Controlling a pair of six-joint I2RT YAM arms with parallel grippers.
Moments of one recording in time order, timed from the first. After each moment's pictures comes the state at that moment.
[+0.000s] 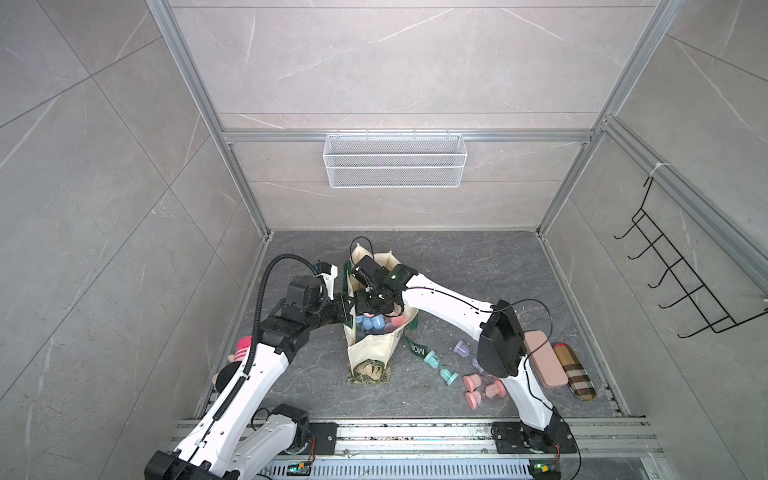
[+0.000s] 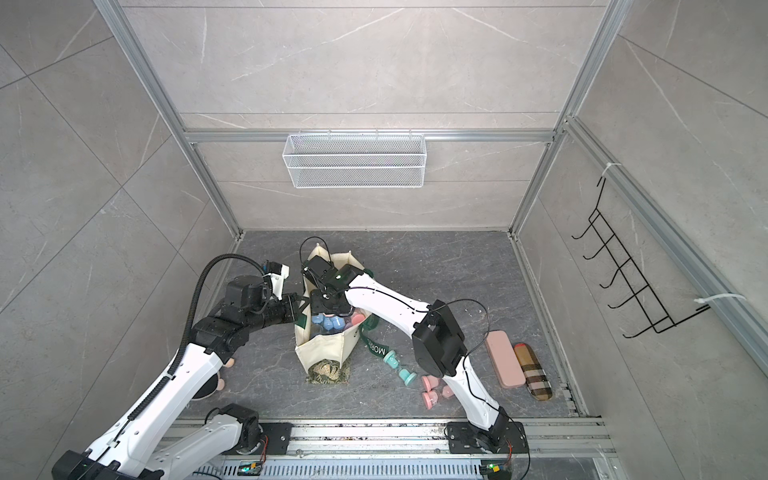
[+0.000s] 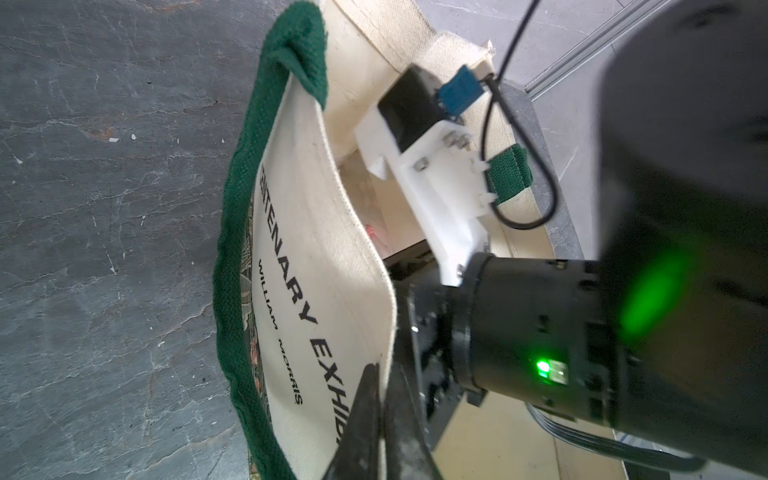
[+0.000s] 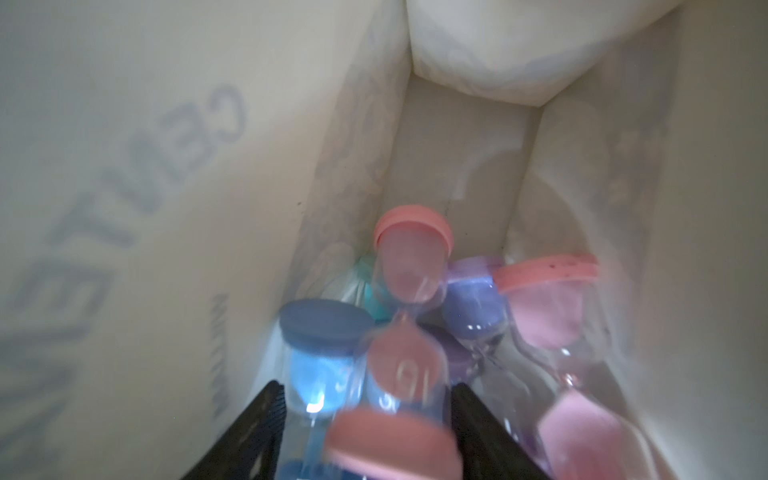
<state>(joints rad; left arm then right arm) -0.35 0.97 0.87 -0.55 0.30 -0.45 0.94 2.20 2.07 -0.93 0.02 0.70</state>
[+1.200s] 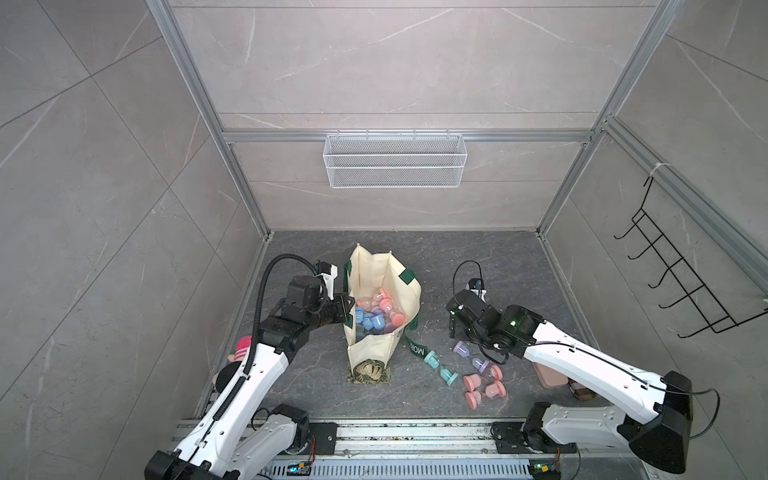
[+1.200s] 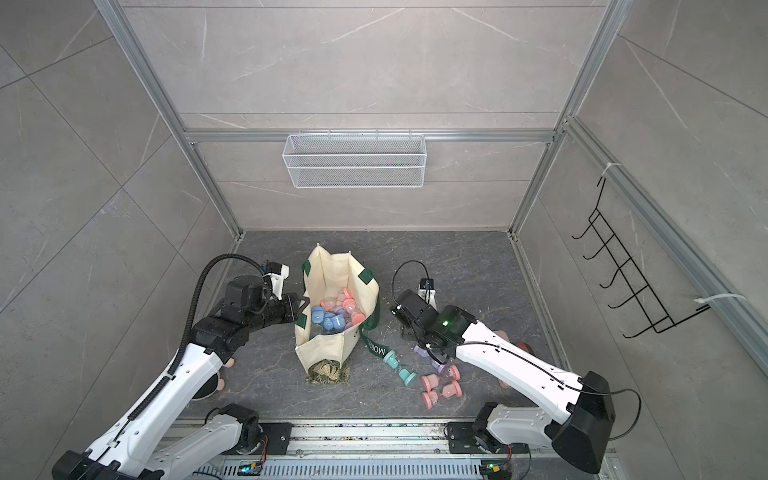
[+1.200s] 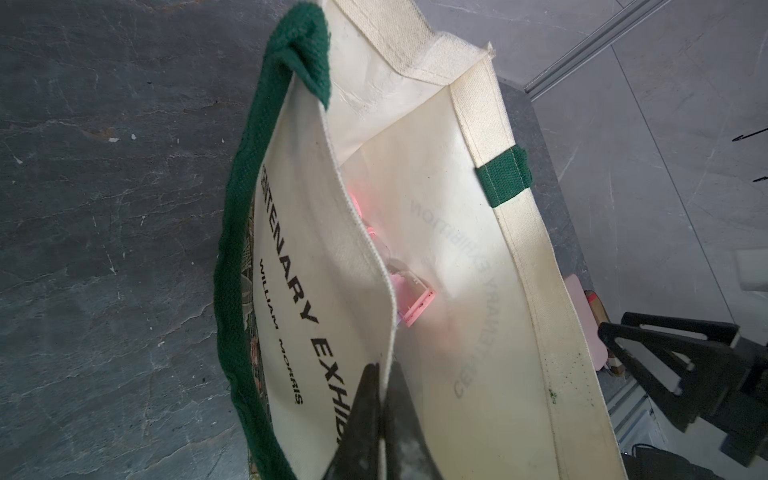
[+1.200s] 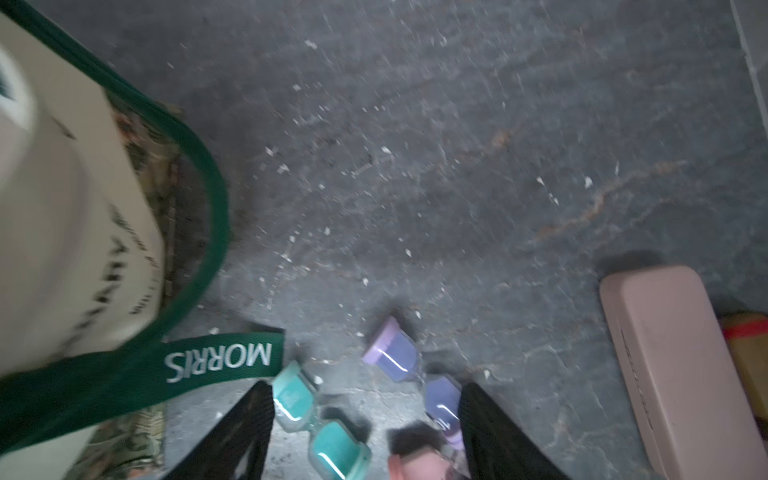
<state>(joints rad) -0.35 0.97 0.87 -0.55 0.30 -0.45 0.85 1.23 1.04 -0.98 0.44 0.83</state>
